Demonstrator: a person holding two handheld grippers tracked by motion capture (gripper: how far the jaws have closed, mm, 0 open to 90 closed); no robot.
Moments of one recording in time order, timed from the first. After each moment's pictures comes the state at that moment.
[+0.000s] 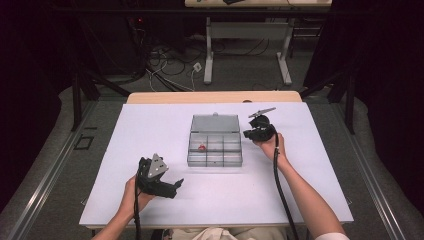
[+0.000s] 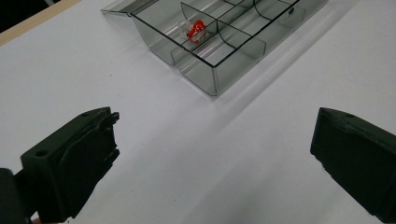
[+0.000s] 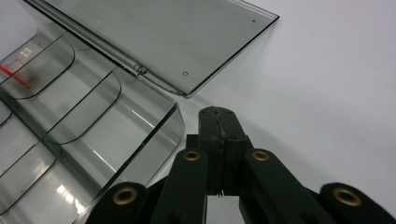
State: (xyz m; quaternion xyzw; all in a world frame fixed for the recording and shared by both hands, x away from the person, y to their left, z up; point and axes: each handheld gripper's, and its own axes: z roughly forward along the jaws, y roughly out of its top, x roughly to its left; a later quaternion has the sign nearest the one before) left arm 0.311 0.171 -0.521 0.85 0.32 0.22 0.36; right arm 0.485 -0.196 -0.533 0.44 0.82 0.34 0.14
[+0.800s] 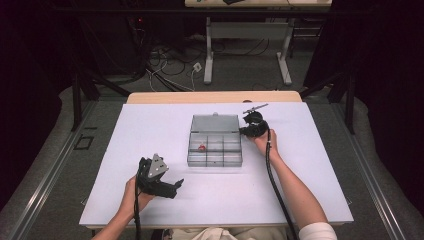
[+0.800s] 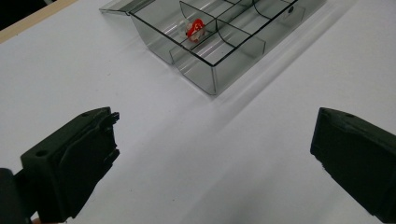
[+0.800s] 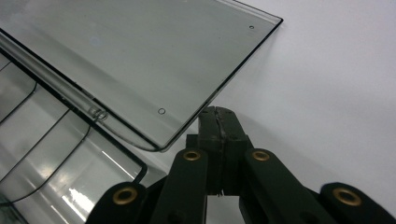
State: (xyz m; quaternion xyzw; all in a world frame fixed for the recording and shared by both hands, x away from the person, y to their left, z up) left arm 0.312 0.171 -0.523 0.85 0.32 0.22 0.37; right arm 0.515 -0.180 -0.550 0.47 0.80 0.34 0.12
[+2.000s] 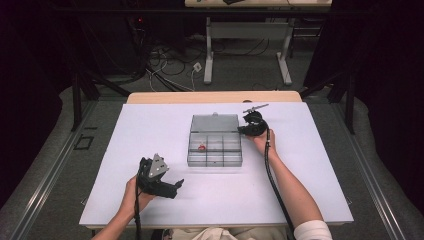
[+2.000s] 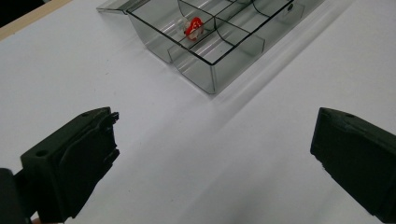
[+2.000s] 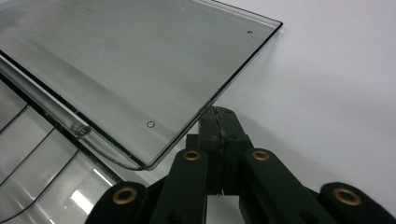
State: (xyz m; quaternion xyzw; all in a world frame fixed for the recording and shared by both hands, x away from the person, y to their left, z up) left arm 0.312 0.170 -0.523 0.85 0.31 0.21 0.36; right arm 0.522 -0.182 -0.557 0.48 0.80 0.36 0.11
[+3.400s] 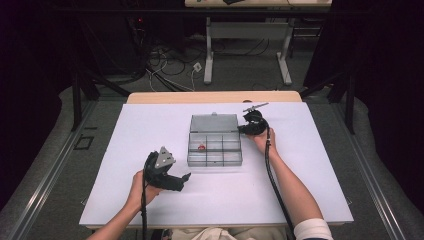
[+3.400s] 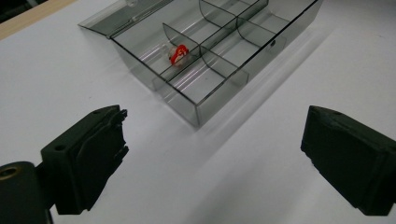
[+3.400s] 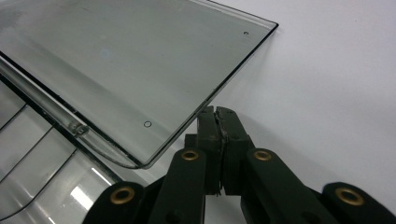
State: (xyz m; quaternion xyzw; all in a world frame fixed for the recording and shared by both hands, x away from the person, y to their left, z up) left arm 0.330 0.144 -0.508 0.85 0.32 0.19 0.37; right arm 0.527 -0.182 -0.556 0.47 0.80 0.35 0.11
